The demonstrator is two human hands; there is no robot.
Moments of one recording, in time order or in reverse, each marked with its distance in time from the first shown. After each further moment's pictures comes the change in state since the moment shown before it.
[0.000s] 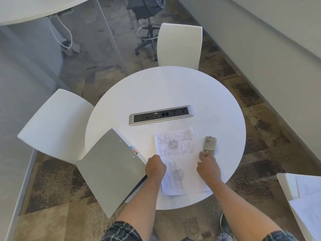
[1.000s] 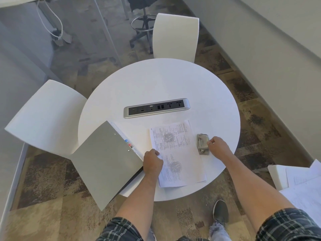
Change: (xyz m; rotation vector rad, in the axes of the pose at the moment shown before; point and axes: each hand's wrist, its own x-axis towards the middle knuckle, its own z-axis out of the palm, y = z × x) left_hand 0.007 -0.015 0.031 -0.281 0.064 0.022; right_hand 0.047 0.036 -0.064 0.244 -0.057 0.169
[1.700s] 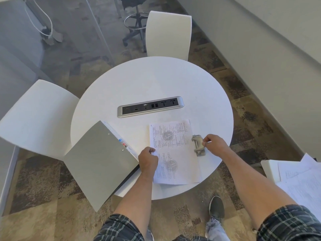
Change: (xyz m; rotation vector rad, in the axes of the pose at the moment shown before) left_hand 0.006 -0.001 0.010 -0.218 0.056 -0.044; right_hand 0.000 0.015 -0.014 -0.015 -0.064 -0.097
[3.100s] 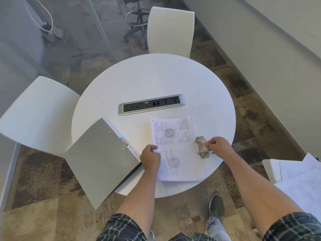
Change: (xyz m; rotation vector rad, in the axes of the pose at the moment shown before) left_hand -0.010 0.015 0.003 -0.098 0.070 -0.110; right_hand -0.009 0.009 0.001 0.143 -0.017 0.110
